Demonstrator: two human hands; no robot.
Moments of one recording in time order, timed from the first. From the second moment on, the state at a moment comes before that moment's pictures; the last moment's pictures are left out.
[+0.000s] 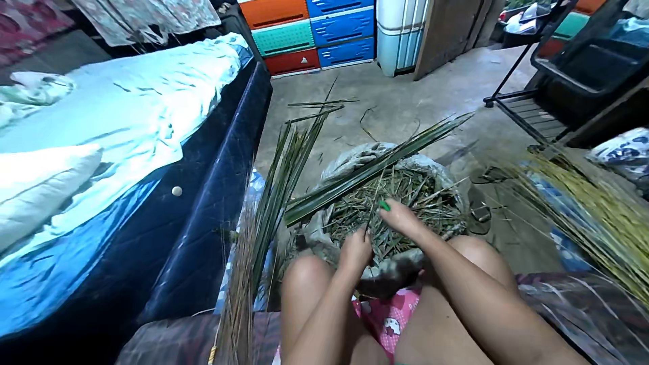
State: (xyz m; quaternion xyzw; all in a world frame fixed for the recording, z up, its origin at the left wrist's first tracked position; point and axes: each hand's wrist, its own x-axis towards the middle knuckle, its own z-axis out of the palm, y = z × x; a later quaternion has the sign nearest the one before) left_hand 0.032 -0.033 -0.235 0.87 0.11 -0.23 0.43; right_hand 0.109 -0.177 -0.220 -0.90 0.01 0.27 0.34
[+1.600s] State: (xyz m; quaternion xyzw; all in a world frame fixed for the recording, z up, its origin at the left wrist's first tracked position) left_hand 0.023 -0.016 -0.221 0.55 0.16 -0.10 0.81; right_hand 0.115 -0.178 -0.211 -0.94 -0.01 0.23 0.24
